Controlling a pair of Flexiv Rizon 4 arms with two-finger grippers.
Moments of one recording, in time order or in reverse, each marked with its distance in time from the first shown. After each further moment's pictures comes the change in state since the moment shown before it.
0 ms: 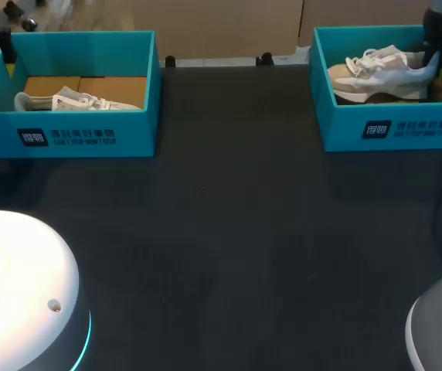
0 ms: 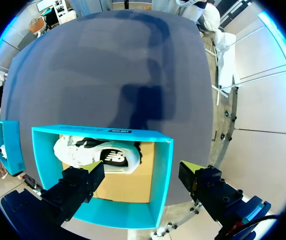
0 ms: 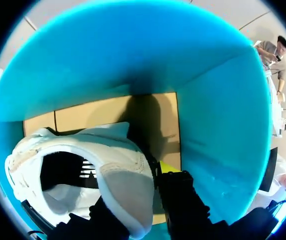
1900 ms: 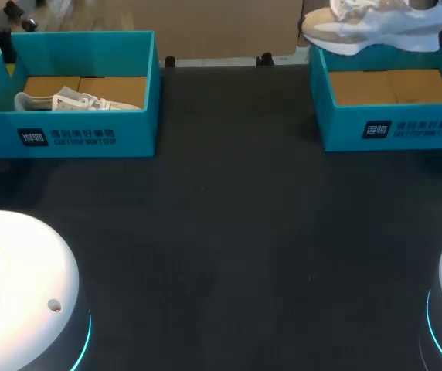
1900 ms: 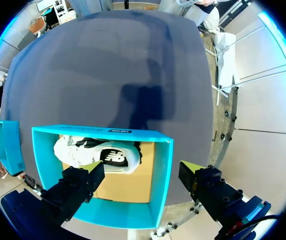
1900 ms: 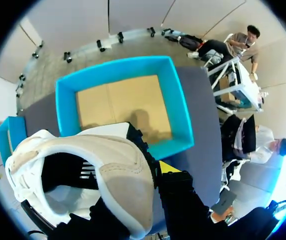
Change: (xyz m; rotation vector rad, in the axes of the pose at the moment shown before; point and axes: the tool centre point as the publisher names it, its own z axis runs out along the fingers) left arm 0.000 0.000 0.000 0.000 0.000 0.000; right arm 0.048 -0.164 -0.249 -0.003 -0.070 0.119
